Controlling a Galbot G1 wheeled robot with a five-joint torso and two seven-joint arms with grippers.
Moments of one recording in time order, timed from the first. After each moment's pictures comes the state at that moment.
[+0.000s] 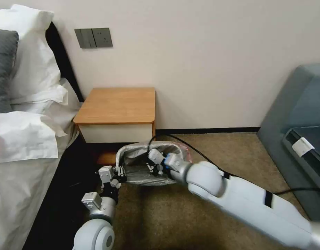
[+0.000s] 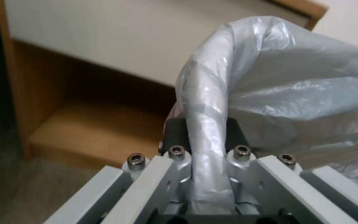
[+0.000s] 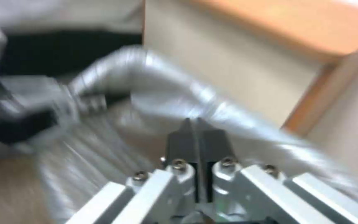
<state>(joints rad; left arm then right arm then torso) 1.57 -1.40 -0.43 -2.08 -0.47 0.11 -0.19 -0.71 0.87 -0.36 2.12 0.58 -0.55 0.09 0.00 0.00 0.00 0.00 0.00</state>
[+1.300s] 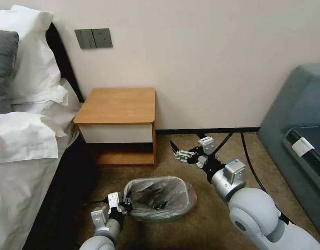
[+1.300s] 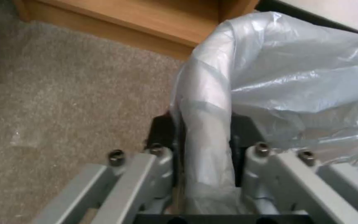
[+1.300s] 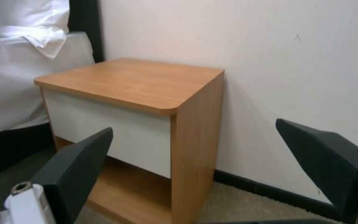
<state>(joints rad) 1.68 -1.33 -0.36 -2.10 -0.59 0.41 -0.31 -1.22 0.97 0.12 2.31 0.44 -0.37 0.22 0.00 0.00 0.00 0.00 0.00</state>
